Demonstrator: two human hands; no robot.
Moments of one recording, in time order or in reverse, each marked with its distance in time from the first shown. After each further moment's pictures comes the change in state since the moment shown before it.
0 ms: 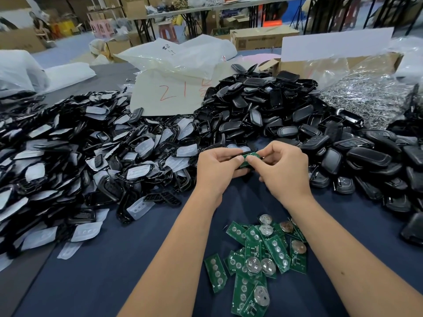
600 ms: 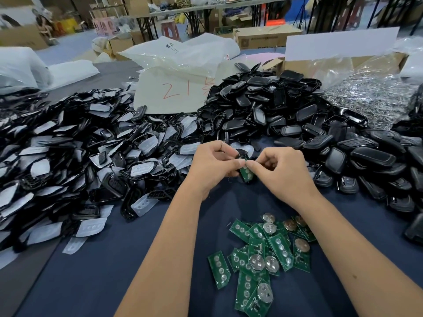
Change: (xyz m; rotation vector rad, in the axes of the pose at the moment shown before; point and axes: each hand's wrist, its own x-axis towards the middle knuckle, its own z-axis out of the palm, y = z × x) left_hand 0.012 0.008 -0.030 0.278 -0.130 0.040; right_hand 0.001 0.001 -0.007 -0.198 -0.194 -0.218
